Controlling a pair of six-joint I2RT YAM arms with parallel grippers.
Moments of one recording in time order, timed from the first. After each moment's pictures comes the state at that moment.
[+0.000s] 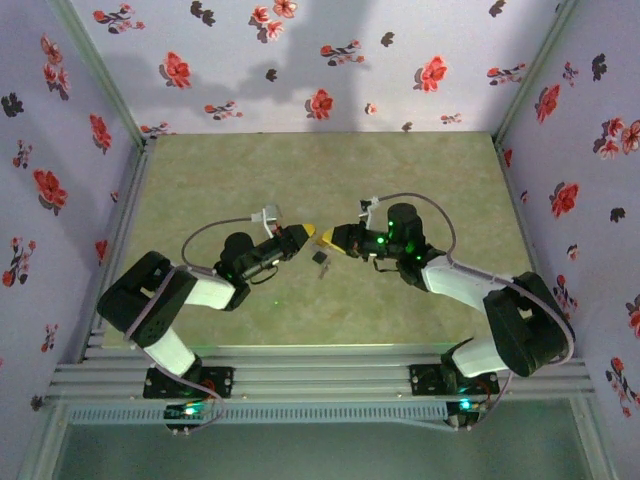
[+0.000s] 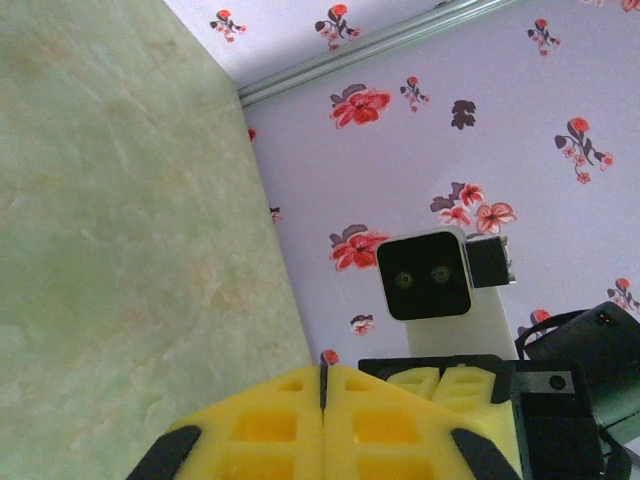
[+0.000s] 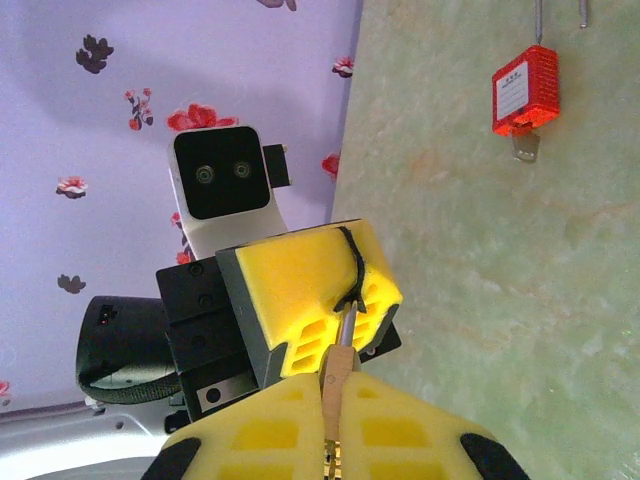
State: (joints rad) left arm -0.64 1.63 0.46 1.20 0.39 -1.22; right arm 0.55 1.41 0.64 0.49 -0.76 1.11
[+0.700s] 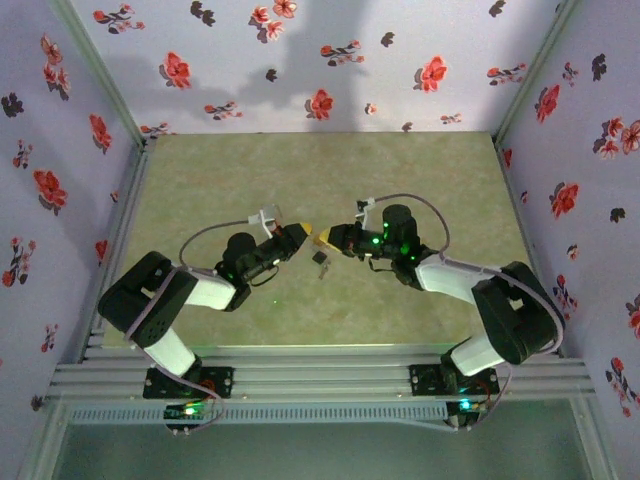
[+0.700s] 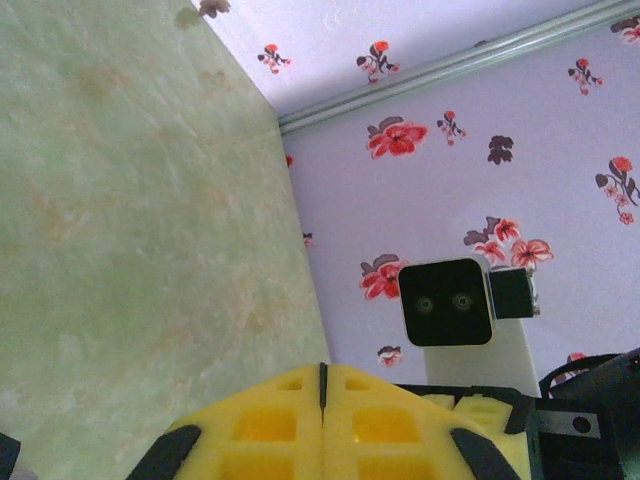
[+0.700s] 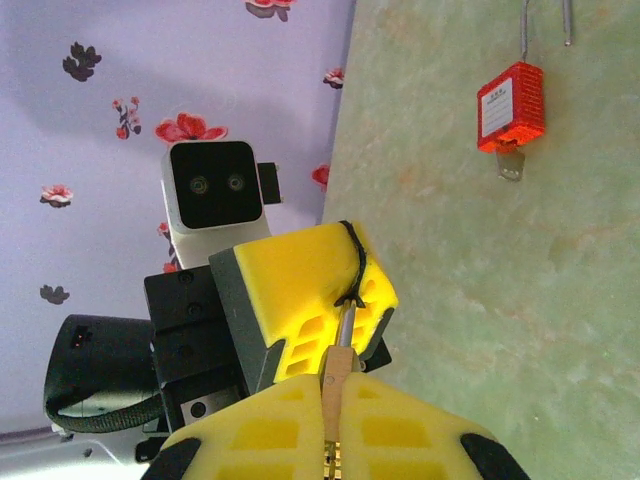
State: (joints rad) left arm -0.65 1.63 0.46 1.16 0.28 -1.22; right arm 0.56 1.49 0.64 0.58 -0.73 1.11
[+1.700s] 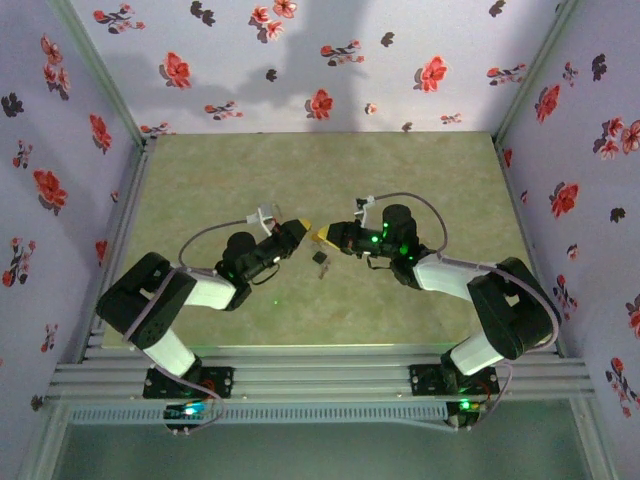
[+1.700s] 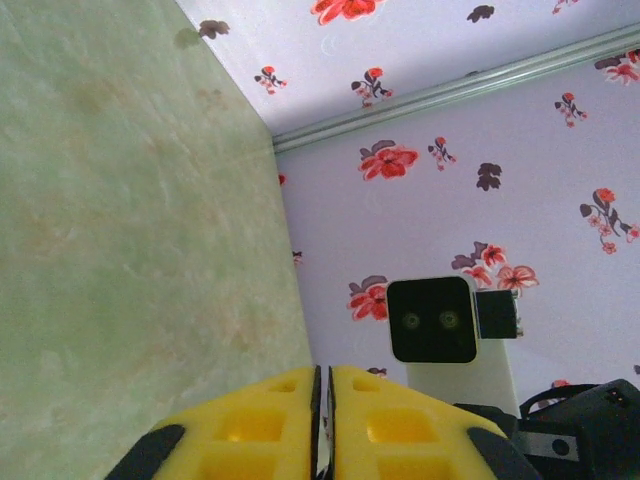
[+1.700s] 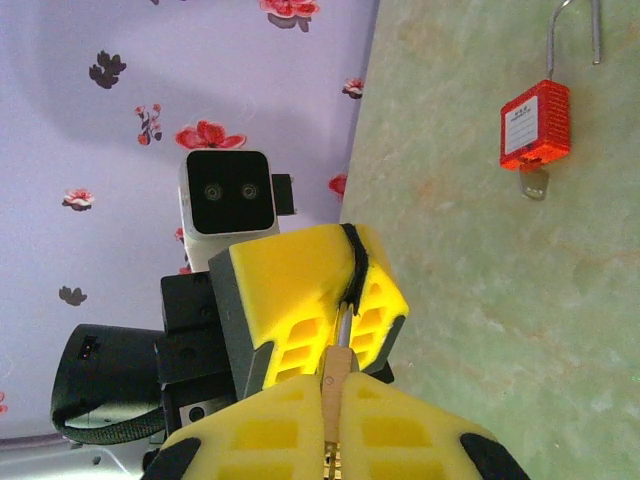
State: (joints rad) left arm -0.66 1.62 0.47 1.16 0.25 -1.27; right arm 0.56 1.52 0.64 0.66 -0.73 1.13
